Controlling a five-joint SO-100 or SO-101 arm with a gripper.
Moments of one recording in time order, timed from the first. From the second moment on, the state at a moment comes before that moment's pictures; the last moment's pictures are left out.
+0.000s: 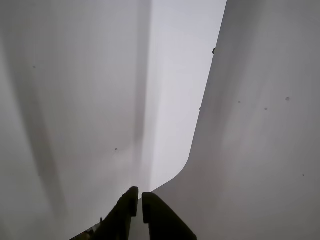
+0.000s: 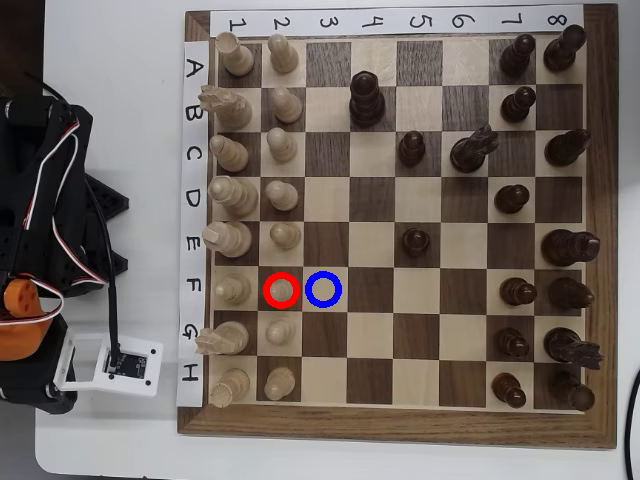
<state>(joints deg) 98.3 192.8 176.8 61.8 -2.6</state>
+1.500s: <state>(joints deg) 91.5 191.3 168.5 57.0 10.4</state>
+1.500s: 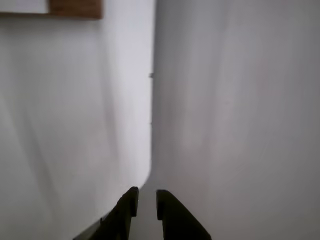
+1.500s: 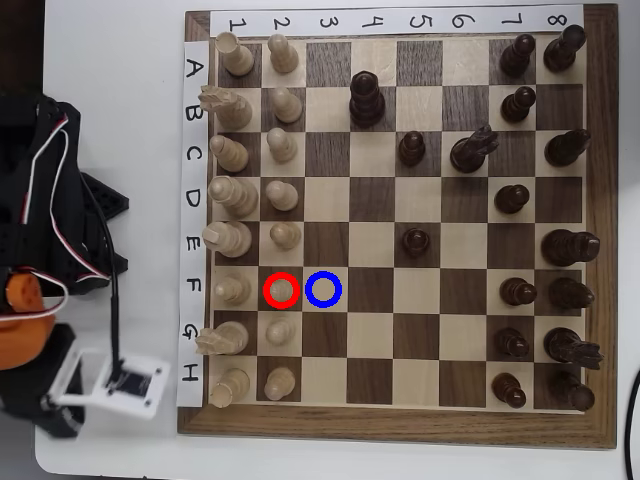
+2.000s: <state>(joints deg) 80.0 165.5 123.0 58.0 37.5</state>
